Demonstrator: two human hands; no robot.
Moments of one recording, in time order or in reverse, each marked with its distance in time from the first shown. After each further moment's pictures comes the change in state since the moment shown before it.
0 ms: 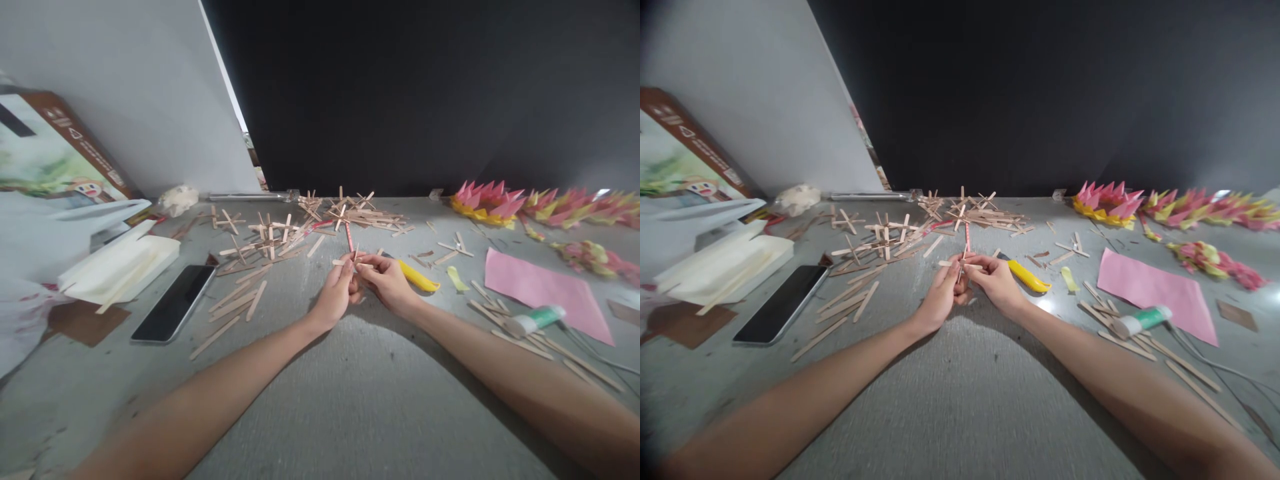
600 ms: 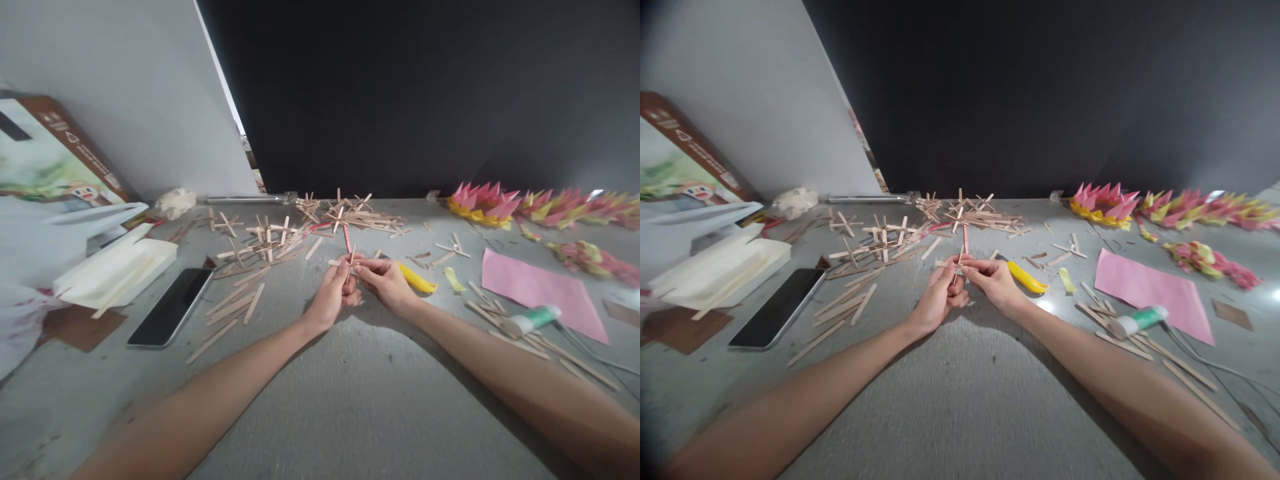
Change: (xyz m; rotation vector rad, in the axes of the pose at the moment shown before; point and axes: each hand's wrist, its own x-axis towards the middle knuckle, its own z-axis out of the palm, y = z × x) left_hand -0.001 0.004 -0.005 -0.180 -0.073 -0.062; right_hand -0.001 -0.006 -0.003 -0.068 -0.038 -0.008
